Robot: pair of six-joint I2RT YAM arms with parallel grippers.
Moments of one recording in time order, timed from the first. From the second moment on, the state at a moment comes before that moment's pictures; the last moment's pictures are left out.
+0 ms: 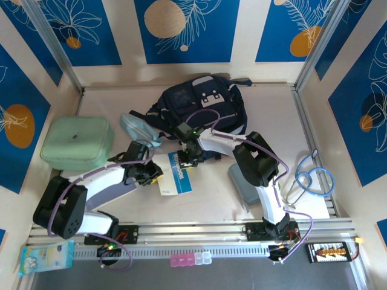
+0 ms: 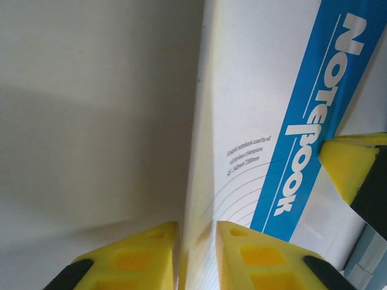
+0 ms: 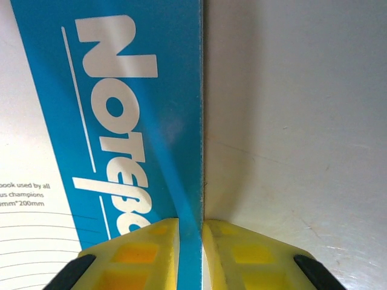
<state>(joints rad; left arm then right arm) -0.42 1.35 0.59 -0.35 0.37 -0.97 0.78 2.09 1.49 -0.79 -0.21 0.57</state>
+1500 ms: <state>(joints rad) -0.45 1.45 1.16 0.04 0.30 -0.99 0.37 1.46 0.89 0.25 -0.66 1.19</state>
